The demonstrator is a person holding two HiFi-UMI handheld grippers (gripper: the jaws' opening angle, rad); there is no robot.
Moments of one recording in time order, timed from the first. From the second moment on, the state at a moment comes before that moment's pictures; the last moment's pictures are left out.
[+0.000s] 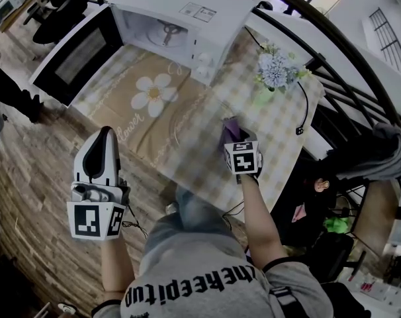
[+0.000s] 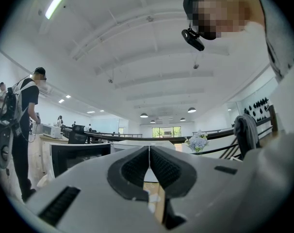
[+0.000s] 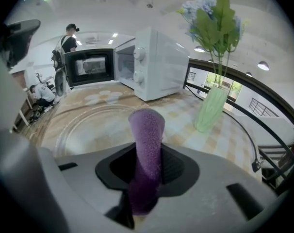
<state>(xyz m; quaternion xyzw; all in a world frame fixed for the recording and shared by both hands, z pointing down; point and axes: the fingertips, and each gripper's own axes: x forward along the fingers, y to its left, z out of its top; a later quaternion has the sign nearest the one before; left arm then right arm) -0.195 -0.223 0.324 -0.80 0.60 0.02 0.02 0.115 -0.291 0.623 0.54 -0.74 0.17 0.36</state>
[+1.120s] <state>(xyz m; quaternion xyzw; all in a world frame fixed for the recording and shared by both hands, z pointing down) -0.181 -0.219 0.326 -0.80 0.60 0.02 0.02 0.028 -0.229 0.629 0.44 -0.82 0.16 0.33</state>
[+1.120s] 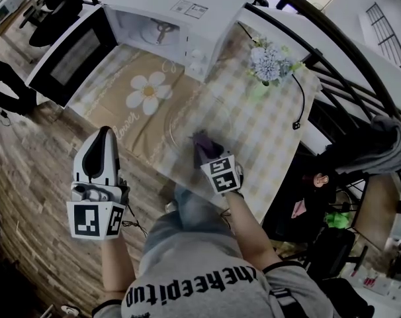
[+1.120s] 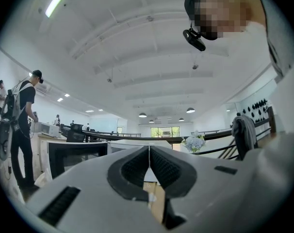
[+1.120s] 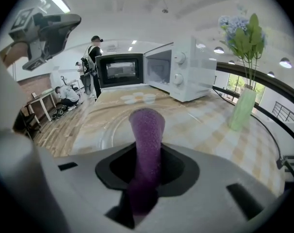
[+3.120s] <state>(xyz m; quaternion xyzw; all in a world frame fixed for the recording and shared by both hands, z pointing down) -0.175 -0.181 0.302 -0.81 0.58 0.05 0.03 0.093 -0.217 0.486 0.57 -0.80 0.11 0.16</state>
